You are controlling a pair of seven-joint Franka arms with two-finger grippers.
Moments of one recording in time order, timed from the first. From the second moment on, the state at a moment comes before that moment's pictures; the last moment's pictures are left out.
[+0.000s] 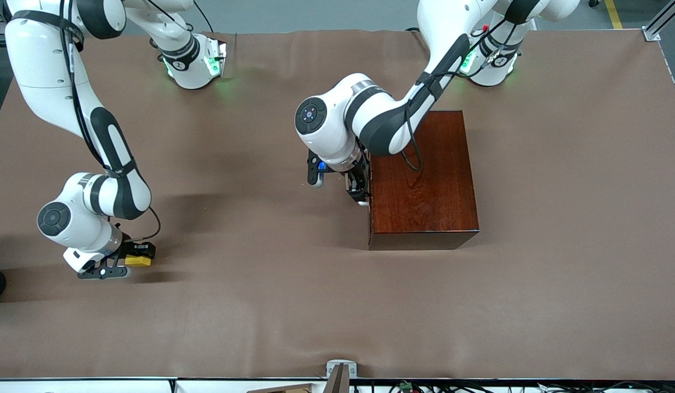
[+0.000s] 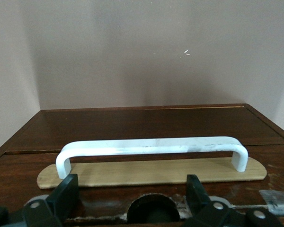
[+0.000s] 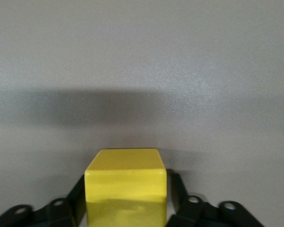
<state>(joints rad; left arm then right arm) -0.74 0.72 -0.15 -1.24 0.29 1.67 0.67 -0.01 0.70 -0.10 -1.76 0.05 2.50 -0.19</state>
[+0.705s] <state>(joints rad) -0.73 0.59 -0.15 -1.22 0.21 1.83 0.18 -0.01 0.58 -0.11 -1.72 0.05 2.26 -0.19</state>
